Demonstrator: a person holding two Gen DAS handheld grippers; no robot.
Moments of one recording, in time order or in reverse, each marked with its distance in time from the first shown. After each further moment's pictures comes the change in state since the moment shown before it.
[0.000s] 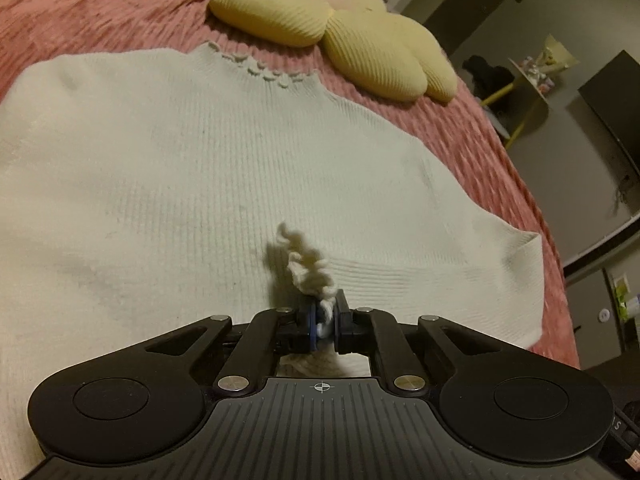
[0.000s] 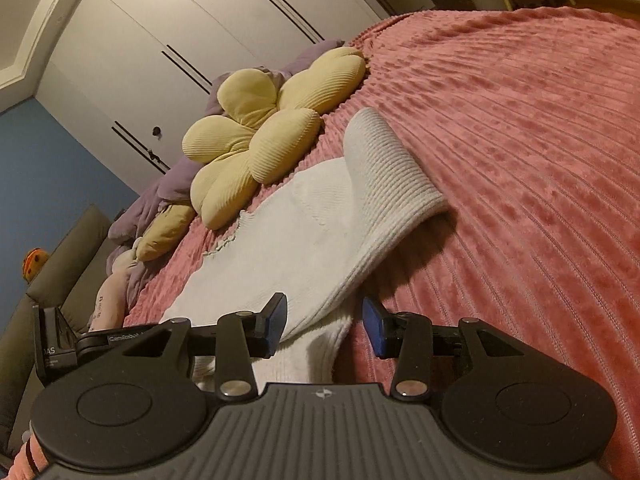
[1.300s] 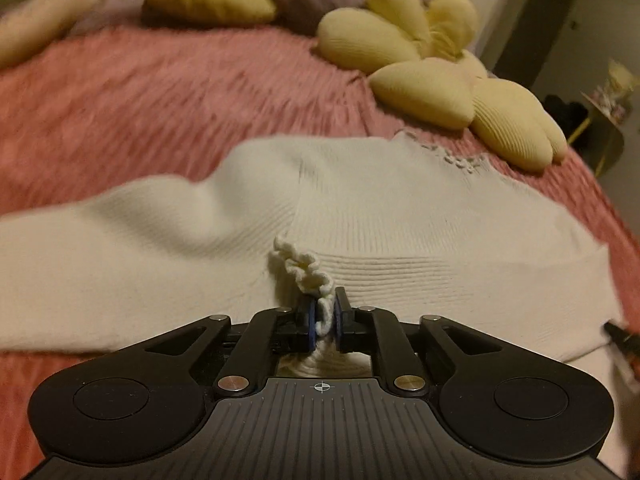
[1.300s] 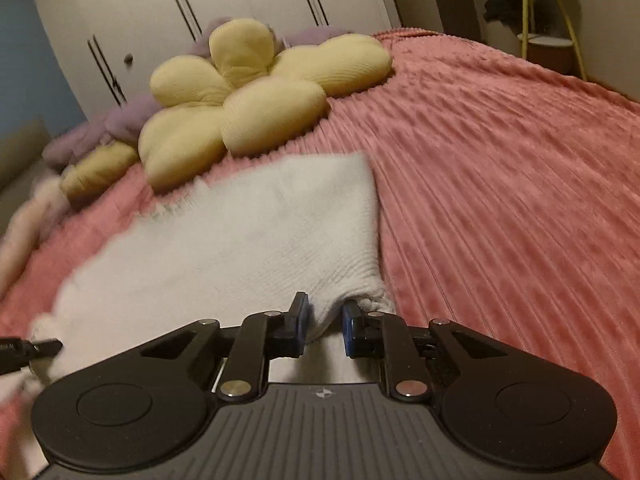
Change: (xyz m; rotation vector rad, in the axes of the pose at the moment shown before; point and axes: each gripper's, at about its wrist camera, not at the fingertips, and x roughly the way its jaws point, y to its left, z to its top) left arm -0.052 0.106 0.009 0.073 -0.206 0.312; right arm 0.090 0.058 0.011 -0.317 0.022 -0.258
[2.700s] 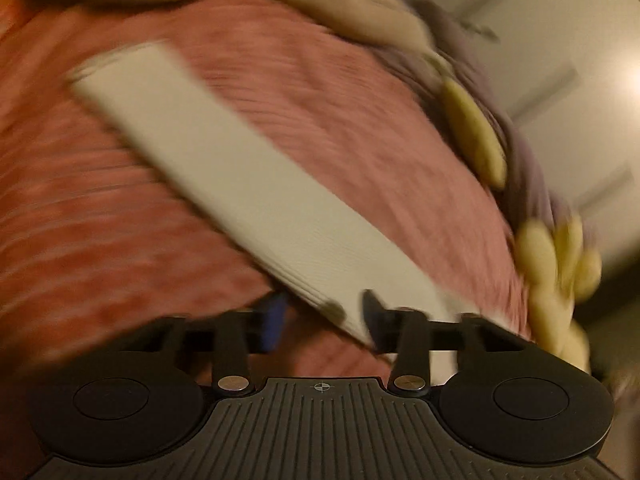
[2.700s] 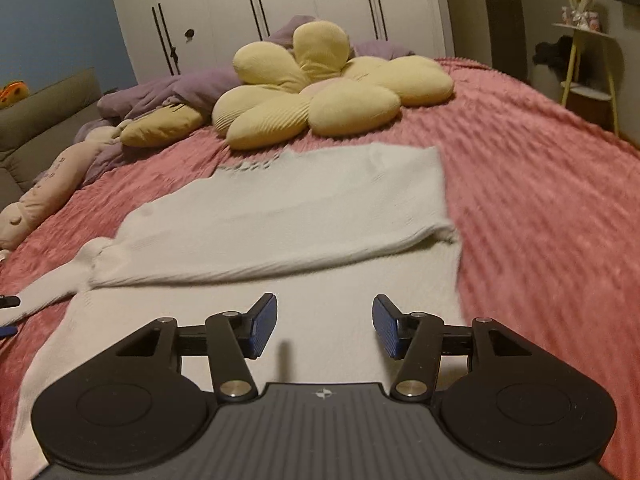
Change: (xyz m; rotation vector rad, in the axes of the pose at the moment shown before) left arm -0.129 0.253 -0.087 -0.876 -0.212 0.089; right arm -0.076 0.059 -0.050 -0.180 -0.006 0.060
